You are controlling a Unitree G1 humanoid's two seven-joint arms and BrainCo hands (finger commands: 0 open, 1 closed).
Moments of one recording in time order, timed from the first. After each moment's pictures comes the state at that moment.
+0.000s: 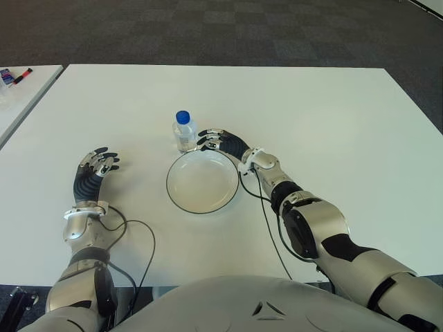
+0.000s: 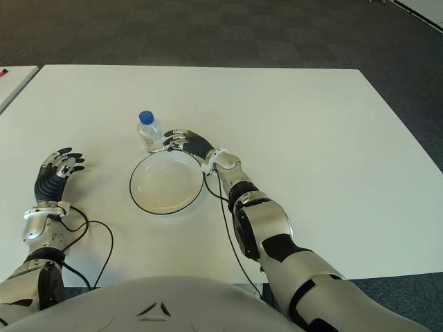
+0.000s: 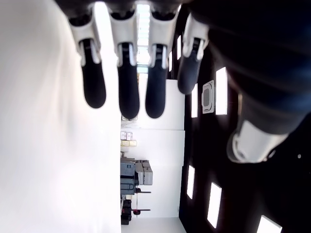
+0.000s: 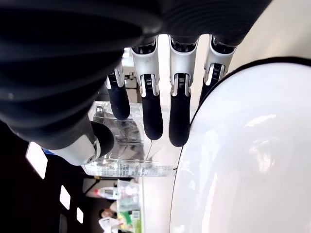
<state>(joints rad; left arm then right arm) -0.14 0.31 0.46 1.09 -0.35 -0.72 -0.47 -0.75 0.07 0.03 1.32 -0.12 -0.47 0.49</state>
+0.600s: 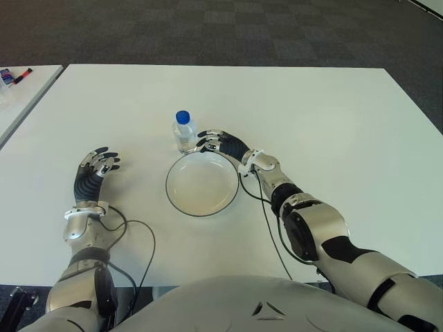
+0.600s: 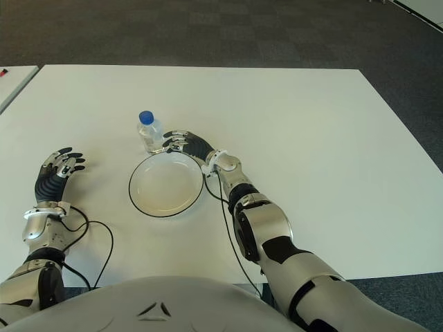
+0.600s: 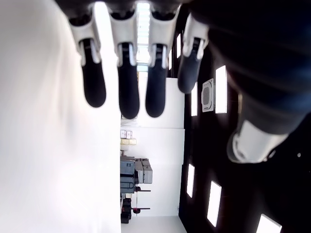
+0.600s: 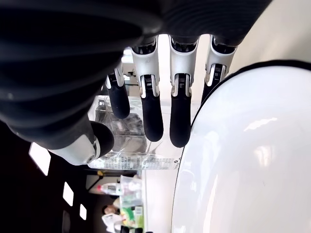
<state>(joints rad) -0.14 0.31 0.46 1.09 -0.35 -0.72 -0.47 -0.73 0.07 0.03 1.30 -0.11 -0.48 0.51</state>
